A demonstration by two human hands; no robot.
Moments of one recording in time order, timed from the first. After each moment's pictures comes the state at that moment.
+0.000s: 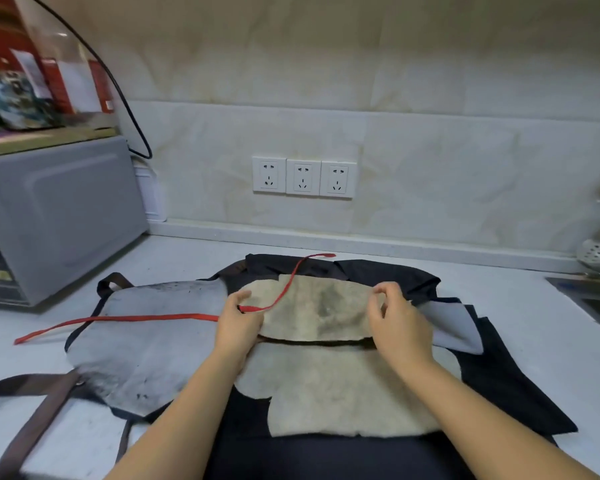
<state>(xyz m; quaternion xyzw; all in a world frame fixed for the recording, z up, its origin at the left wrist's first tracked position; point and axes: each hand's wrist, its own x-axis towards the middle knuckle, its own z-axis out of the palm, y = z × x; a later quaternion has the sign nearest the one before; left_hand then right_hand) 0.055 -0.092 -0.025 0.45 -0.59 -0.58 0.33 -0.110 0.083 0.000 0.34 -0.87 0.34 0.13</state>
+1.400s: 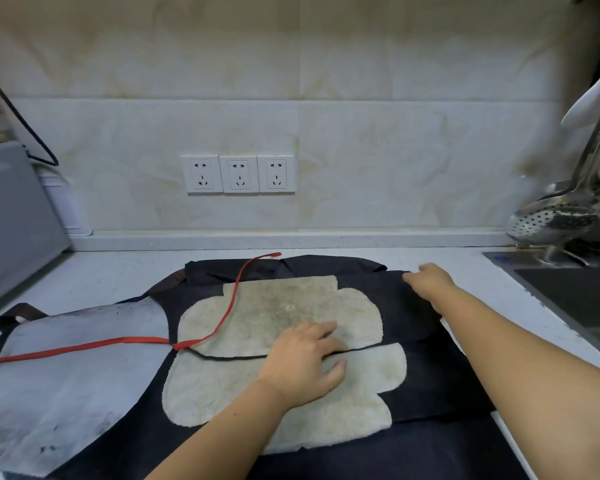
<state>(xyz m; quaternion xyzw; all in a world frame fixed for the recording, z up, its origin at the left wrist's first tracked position) -0.043 0.015 -0.051 0.05 -0.97 -0.11 0.22 -0.274 0.147 0.027 0.09 -0.91 0.39 -0.13</state>
